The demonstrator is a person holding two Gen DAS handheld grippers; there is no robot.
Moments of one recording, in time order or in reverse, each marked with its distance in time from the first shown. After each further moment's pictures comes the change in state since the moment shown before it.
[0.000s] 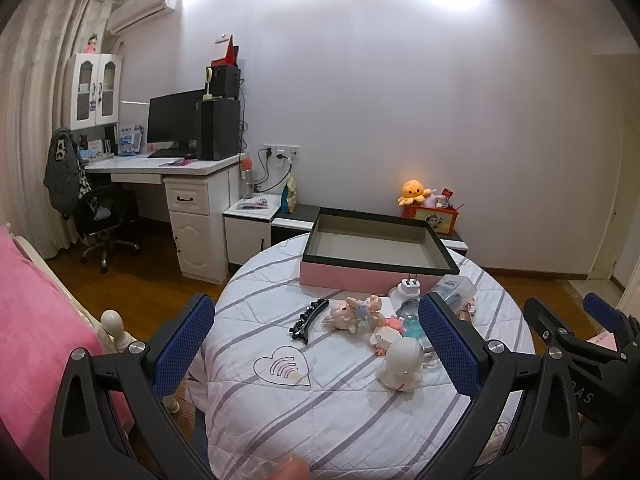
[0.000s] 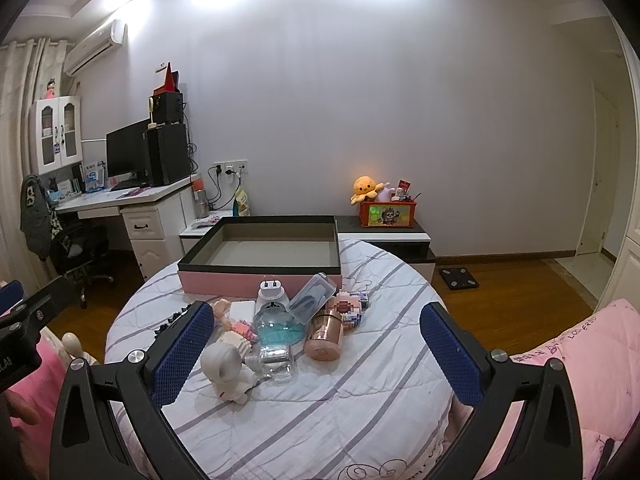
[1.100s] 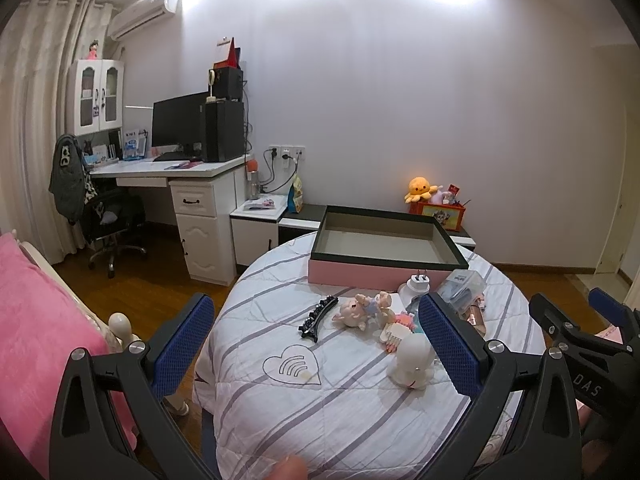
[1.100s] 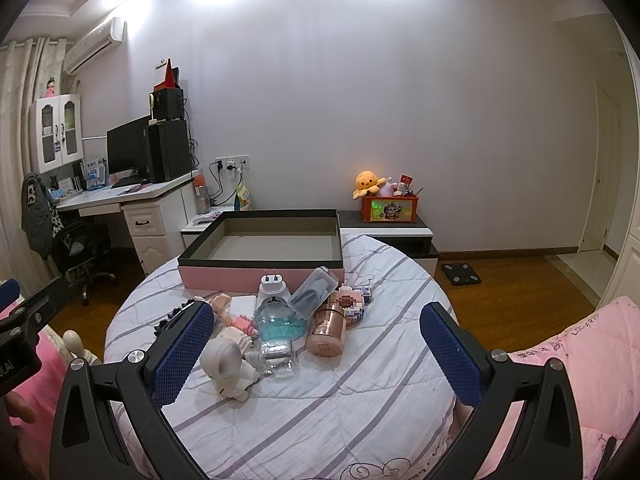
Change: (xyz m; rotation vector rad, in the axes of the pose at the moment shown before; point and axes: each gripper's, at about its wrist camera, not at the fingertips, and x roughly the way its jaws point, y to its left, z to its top) left arm 0.003 0.001 -0.005 0.021 0.000 0.029; right arm 0.004 0.002 -0.004 0.003 0.018 0.005
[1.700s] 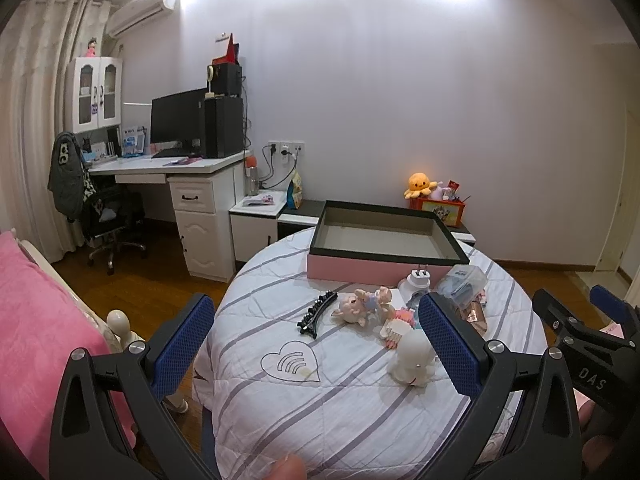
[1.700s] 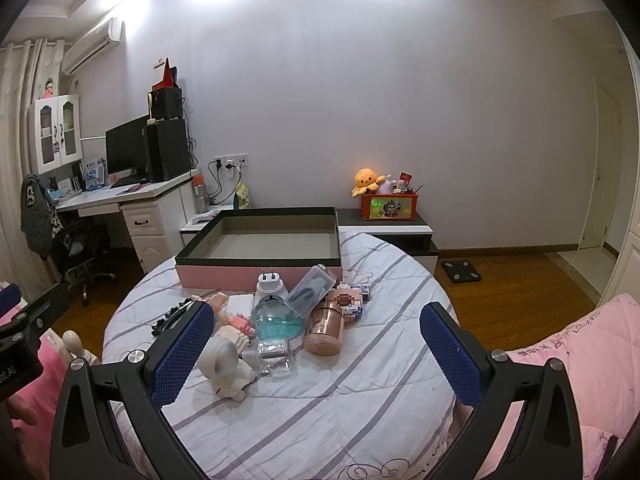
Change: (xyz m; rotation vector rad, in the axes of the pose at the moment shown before) left arm 0.008 -0.001 -0.004 0.001 0.020 0.000; right arm 0.006 -0.005 0.000 0.005 0.012 0.001
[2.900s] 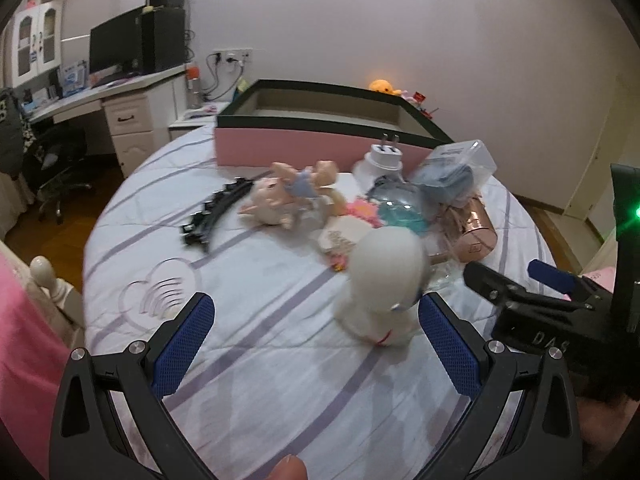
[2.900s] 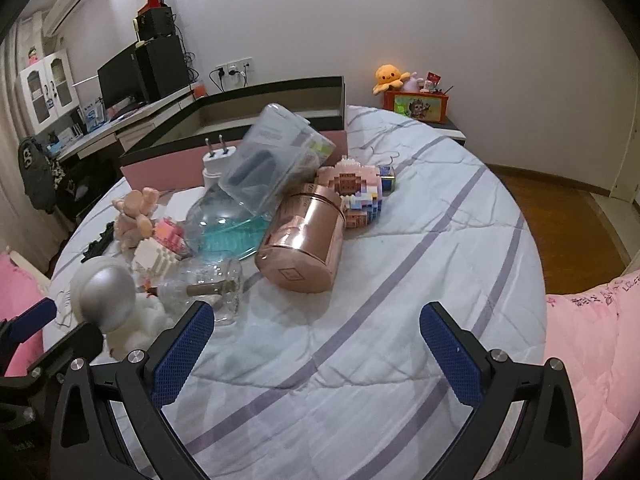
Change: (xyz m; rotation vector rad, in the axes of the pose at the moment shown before) left arm 0.128 -0.062 -0.072 0.037 0.325 -0.168; right arm 0.146 -0.036 -0.061 0.031 0.357 0.103
